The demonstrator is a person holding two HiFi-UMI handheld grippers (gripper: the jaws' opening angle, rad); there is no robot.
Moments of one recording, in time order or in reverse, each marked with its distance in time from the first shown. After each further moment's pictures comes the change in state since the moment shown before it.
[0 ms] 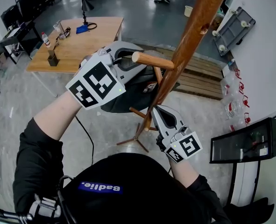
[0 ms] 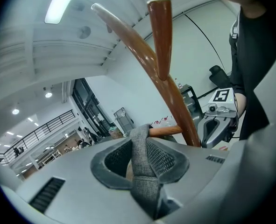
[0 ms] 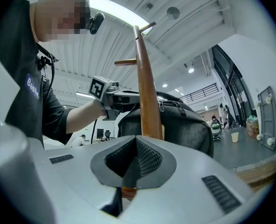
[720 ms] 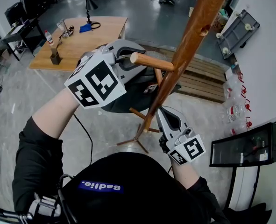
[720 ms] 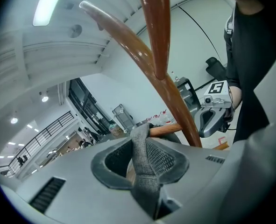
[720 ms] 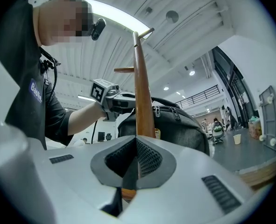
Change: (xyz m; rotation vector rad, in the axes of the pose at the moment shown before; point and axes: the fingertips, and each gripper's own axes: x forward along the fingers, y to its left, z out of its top) left arm 0.003 0.002 0.001 0.077 0.067 -0.012; right arm -0.009 -0.011 0.010 0.000 -0.046 0.021
